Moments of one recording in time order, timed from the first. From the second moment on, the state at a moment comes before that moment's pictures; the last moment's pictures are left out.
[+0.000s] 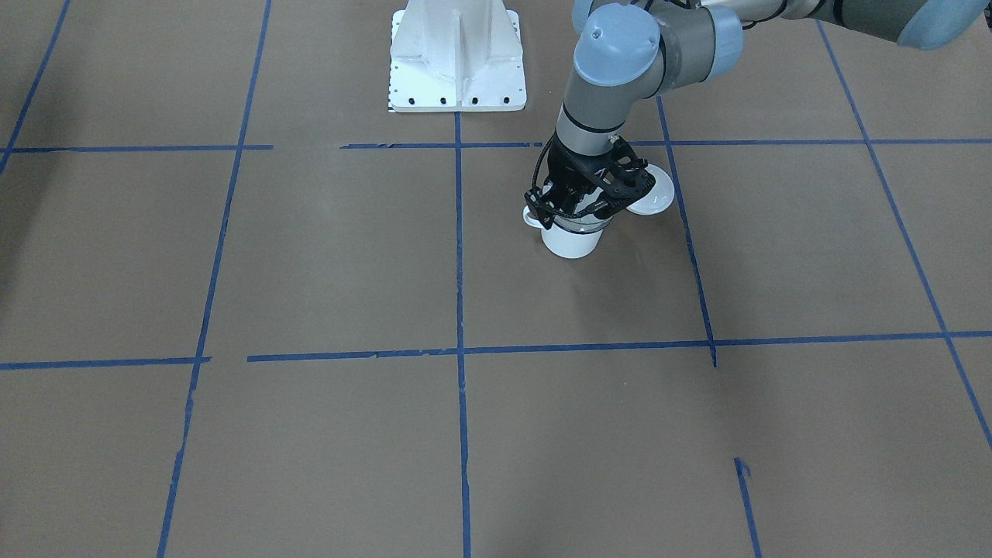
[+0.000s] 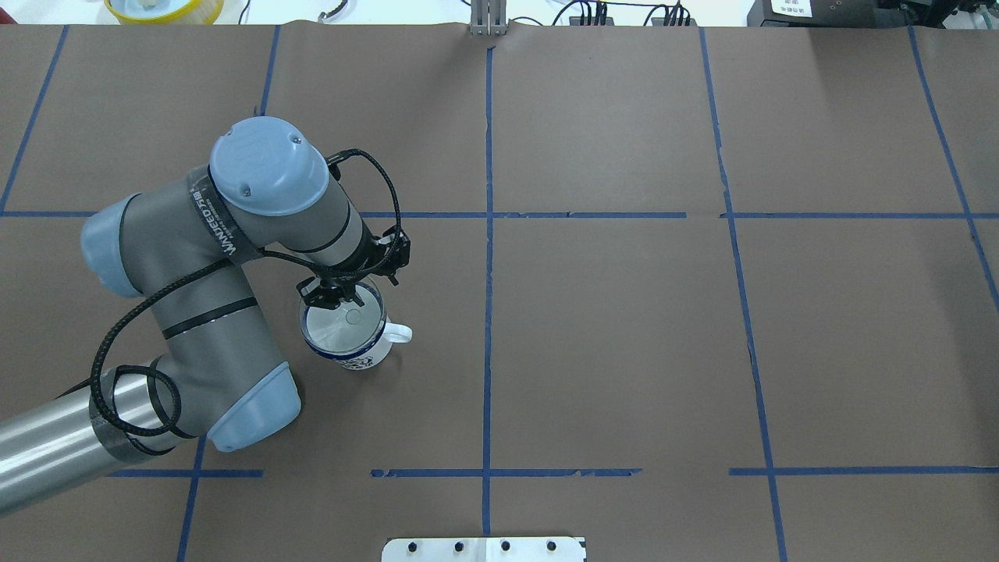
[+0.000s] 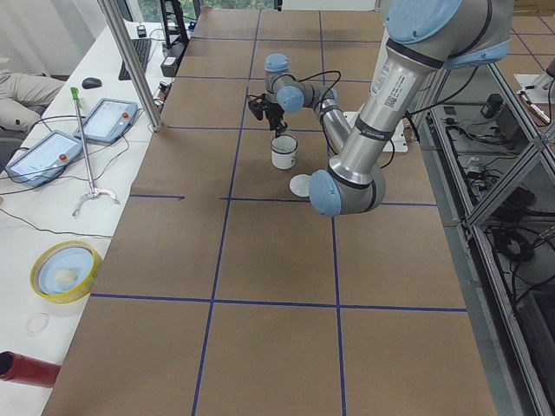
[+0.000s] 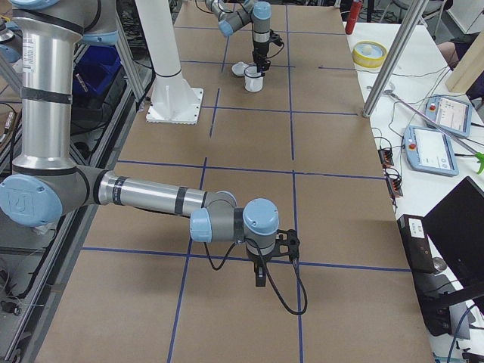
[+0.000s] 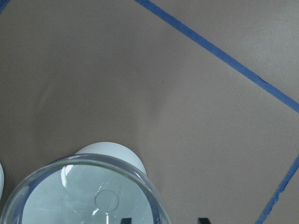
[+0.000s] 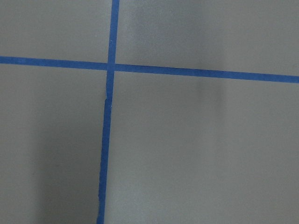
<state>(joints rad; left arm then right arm) -0.60 -2.16 -1.81 -1.54 -1.96 -1.73 1.57 -1.69 1.56 -1.37 2.29 0.01</state>
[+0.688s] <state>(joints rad) -0.60 -2.18 -1.90 -1.40 -1.95 -1.76 1.57 -1.69 1.56 -1.37 2.29 0.01</state>
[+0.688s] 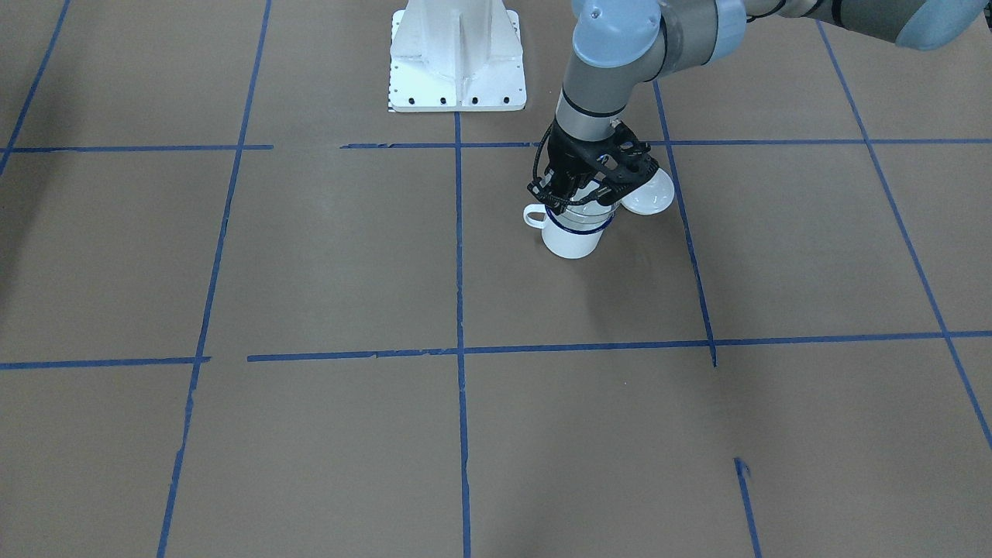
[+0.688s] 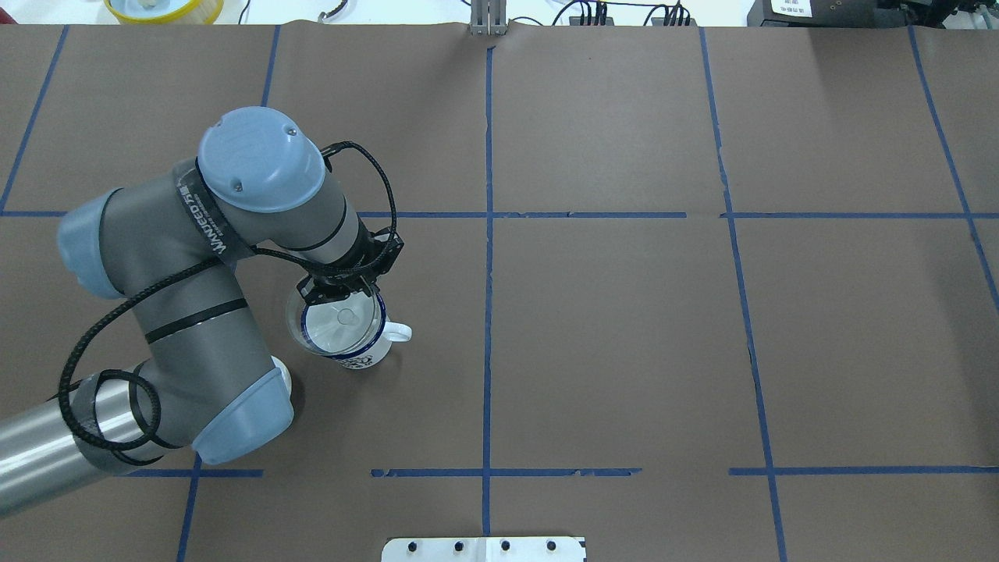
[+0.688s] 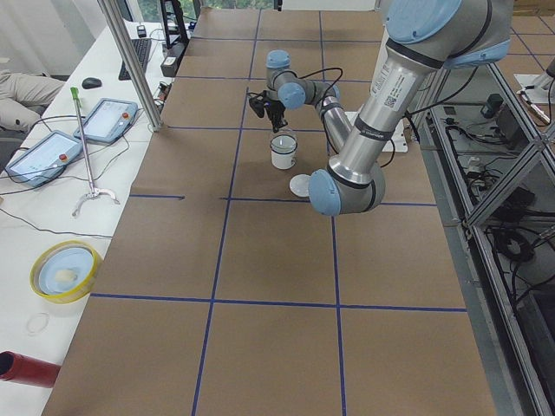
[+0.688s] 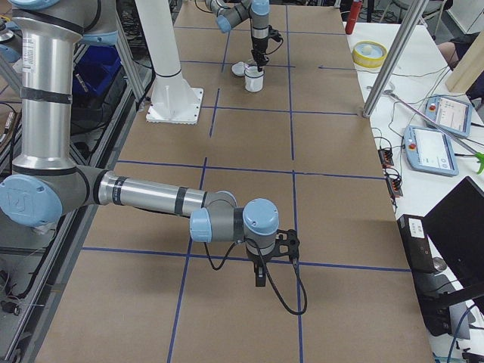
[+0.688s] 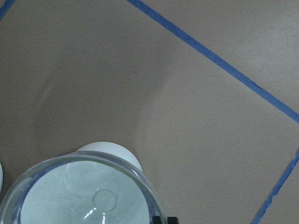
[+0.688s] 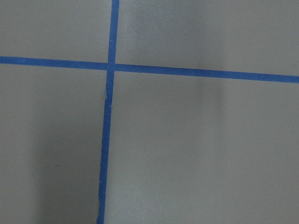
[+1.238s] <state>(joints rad) -0.68 -2.23 -2.02 -1.23 -1.90 -1.75 1.57 -1.69 1.56 -1.37 2.29 0.01</state>
